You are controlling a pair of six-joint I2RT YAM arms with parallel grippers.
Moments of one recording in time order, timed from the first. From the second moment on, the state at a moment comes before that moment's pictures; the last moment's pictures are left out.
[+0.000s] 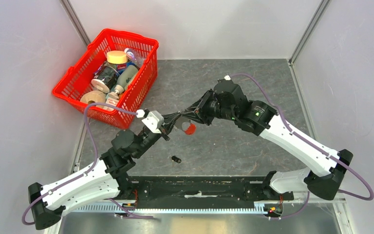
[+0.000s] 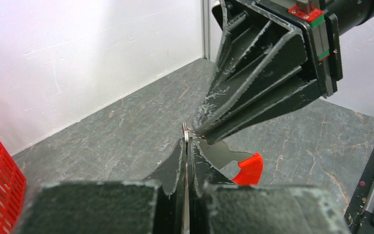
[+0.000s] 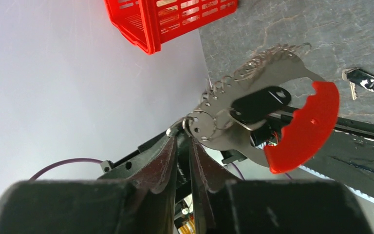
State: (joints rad) left arm -0.98 0.69 0.58 0.31 -0.17 0.11; right arm 0.89 1.31 1.42 -0.59 -0.08 1.47
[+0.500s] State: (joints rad) left arm -0.98 0.63 0.58 0.29 -0.17 0.11; right arm 0.89 1.26 1.39 -0.63 -0.11 1.39
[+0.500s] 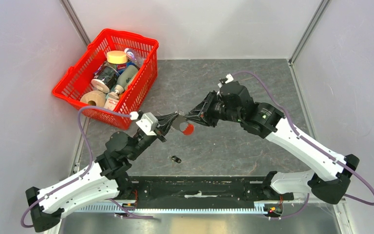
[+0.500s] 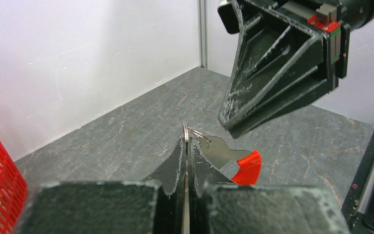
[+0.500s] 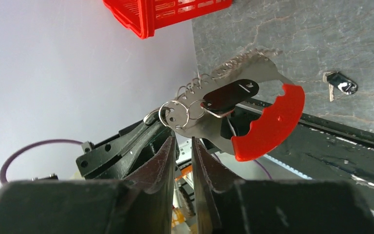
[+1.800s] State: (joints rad) left arm -0.98 0.42 0.59 0.48 0.37 -0.31; right arm 0.86 1.17 1.48 -0.24 -0.83 0.44
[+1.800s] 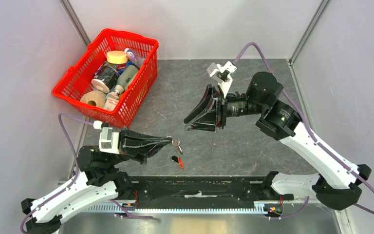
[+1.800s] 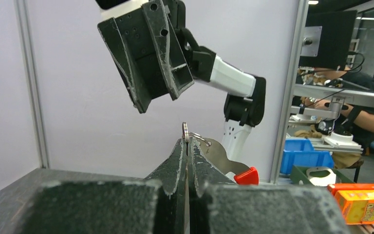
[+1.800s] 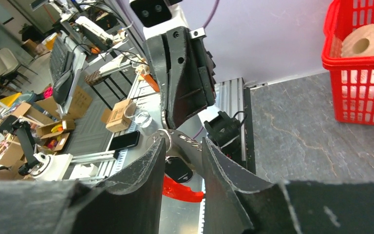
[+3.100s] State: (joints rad) left arm -0.98 0.54 0.56 0.71 0.50 -0.44; right arm 0.90 1.17 1.38 -0.13 -0.97 0.51
